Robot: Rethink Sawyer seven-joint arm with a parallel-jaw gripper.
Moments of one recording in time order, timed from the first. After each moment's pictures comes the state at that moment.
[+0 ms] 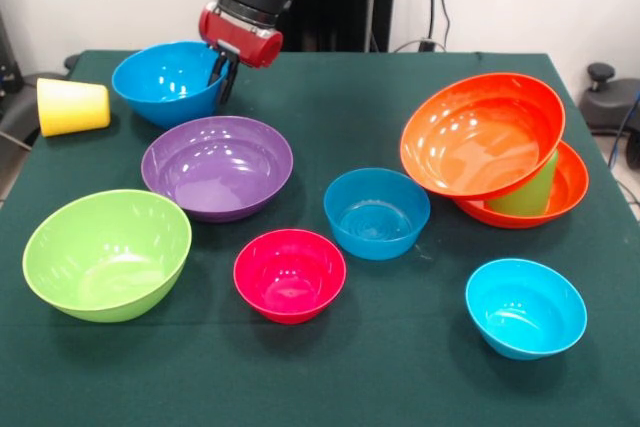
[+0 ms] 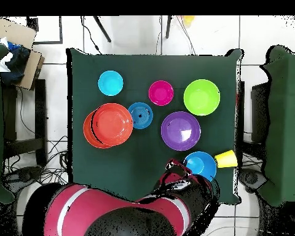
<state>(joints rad) -0.03 -0.24 -0.55 1.82 -0.53 -0.37 2.73</state>
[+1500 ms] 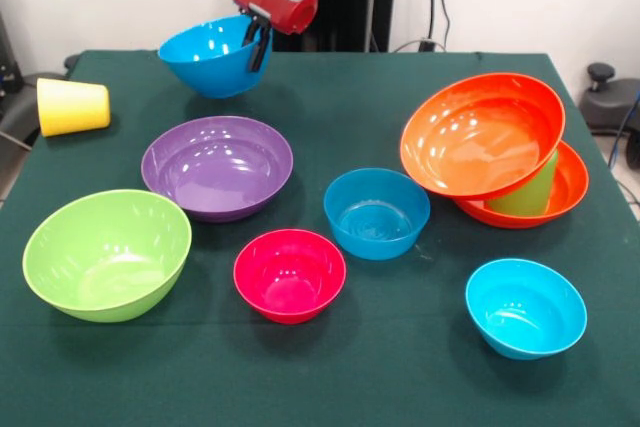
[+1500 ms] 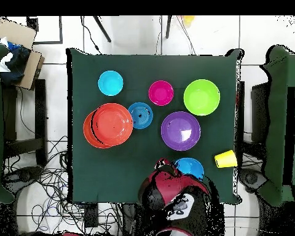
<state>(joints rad) -0.06 -0.54 -0.39 1.93 -0.55 -0.08 2.73</state>
